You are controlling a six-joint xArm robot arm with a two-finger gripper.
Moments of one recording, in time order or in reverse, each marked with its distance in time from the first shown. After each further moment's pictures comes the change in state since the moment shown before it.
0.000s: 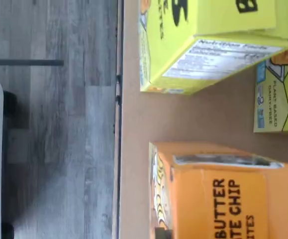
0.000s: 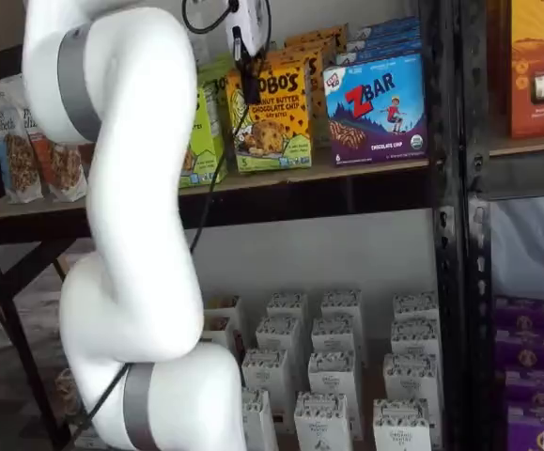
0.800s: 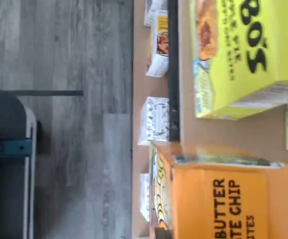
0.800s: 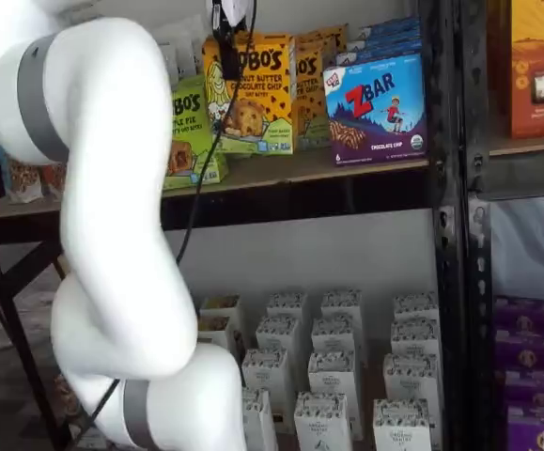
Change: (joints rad) arm -0.062 -0.178 0.022 0.097 0.146 -0.020
